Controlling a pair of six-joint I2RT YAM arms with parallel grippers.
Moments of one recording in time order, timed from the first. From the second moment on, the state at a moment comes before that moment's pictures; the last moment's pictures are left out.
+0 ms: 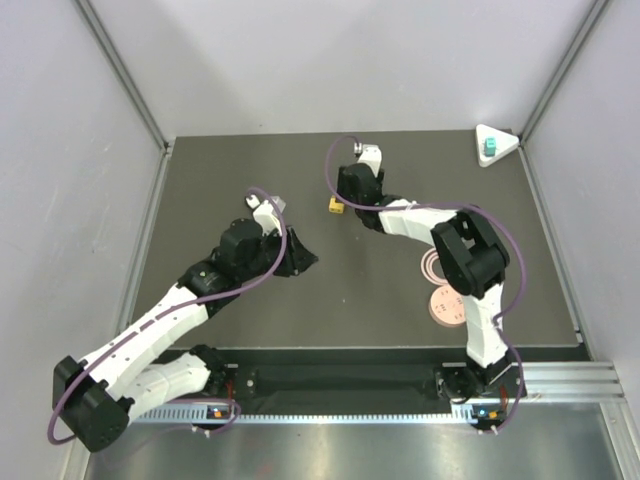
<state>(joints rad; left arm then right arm) -0.64 0.96 0.77 -0.25 0.16 -0.63 0.62 2.06 1.40 0.14 0.45 0.41</state>
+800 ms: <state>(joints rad) -0.61 0.94 0.76 -0.26 0.19 -0.63 0.61 2.18 1.55 -0.06 0.47 0.49</state>
